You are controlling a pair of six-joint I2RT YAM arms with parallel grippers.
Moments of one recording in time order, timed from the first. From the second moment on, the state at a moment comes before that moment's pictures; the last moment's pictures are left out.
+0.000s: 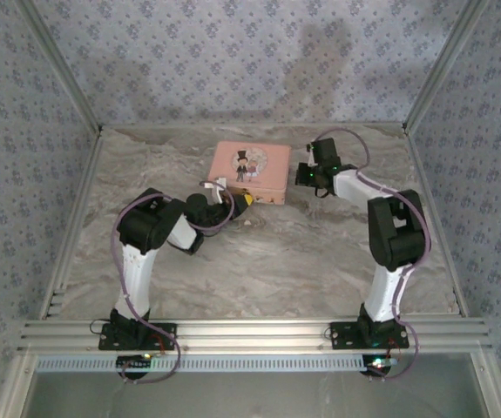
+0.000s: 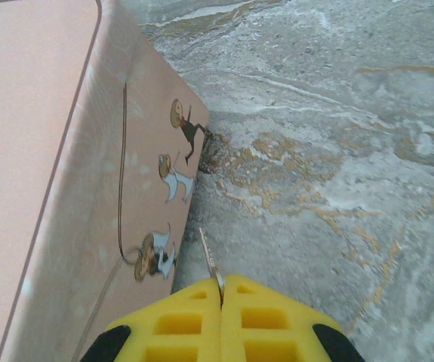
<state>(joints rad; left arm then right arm) -0.49 2.18 0.76 1.33 0.51 -0.95 0.26 1.84 1.23 -0.20 -0.10 0.34</state>
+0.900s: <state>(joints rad) -0.51 2.02 0.85 0.92 0.51 -1.13 0.19 1.47 0.60 0.46 -0.76 0.83</state>
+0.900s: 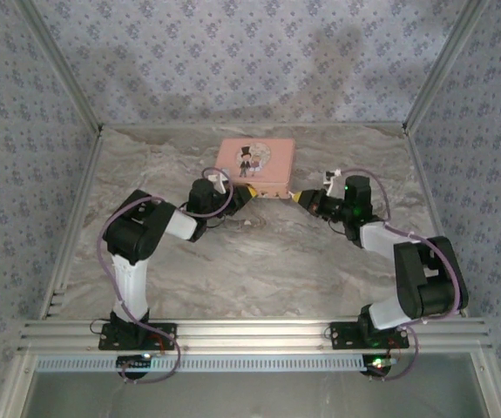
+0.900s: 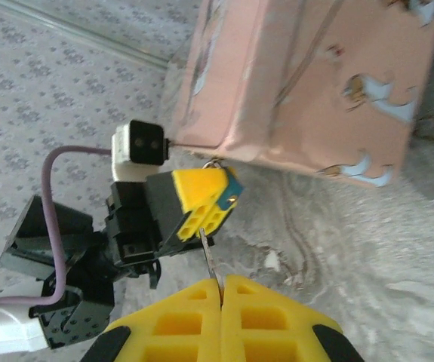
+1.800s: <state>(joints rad) -0.52 1.99 0.85 0.88 0.51 -1.20 0.40 1.89 0.58 1.01 -0.66 1.19</state>
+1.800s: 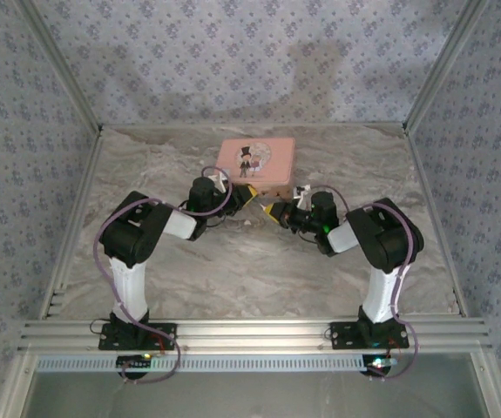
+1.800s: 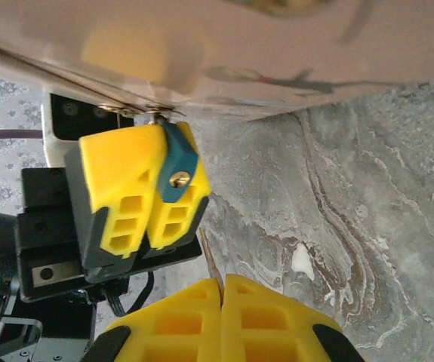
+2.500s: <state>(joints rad) -0.52 1.98 0.84 0.91 0.51 -1.24 0.41 1.92 0.62 1.06 -0.64 1.22</state>
